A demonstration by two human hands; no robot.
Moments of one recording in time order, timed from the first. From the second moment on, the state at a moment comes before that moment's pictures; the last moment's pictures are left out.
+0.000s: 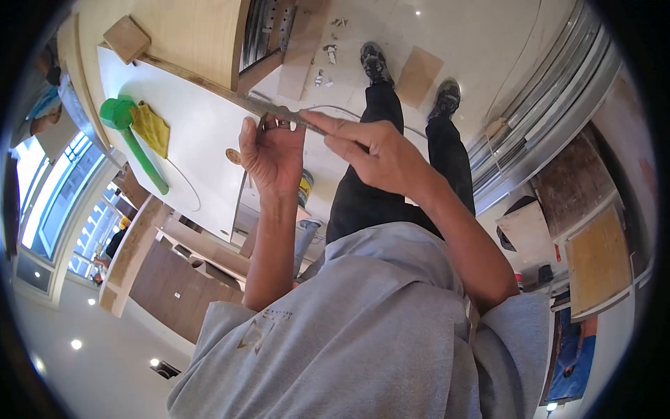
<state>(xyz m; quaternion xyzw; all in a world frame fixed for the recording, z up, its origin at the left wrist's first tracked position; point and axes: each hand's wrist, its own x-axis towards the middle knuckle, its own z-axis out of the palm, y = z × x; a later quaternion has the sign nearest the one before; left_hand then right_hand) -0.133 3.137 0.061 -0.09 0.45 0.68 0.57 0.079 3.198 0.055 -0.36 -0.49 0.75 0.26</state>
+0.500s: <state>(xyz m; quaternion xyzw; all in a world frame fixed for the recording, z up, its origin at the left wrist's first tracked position) -0.132 3.143 0.066 -0.07 0.47 0.67 0.58 0.049 3.194 0.065 -0.39 -0.51 0.72 0.25</state>
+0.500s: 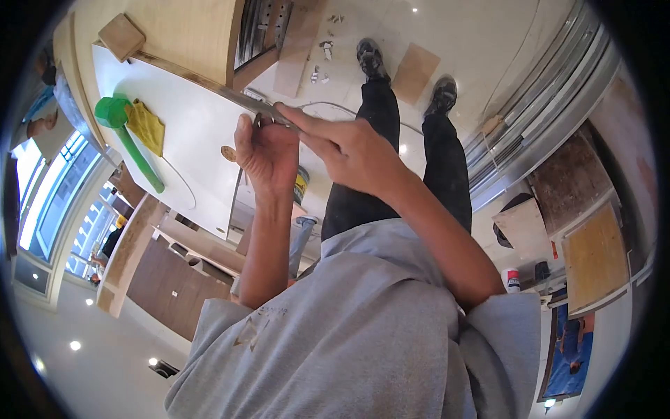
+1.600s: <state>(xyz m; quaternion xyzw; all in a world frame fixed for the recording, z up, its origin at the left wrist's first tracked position) -0.131 3.144 0.068 -0.07 0.47 0.67 0.57 0.030 3.192 0.052 -0.44 -0.67 0.53 0.29</state>
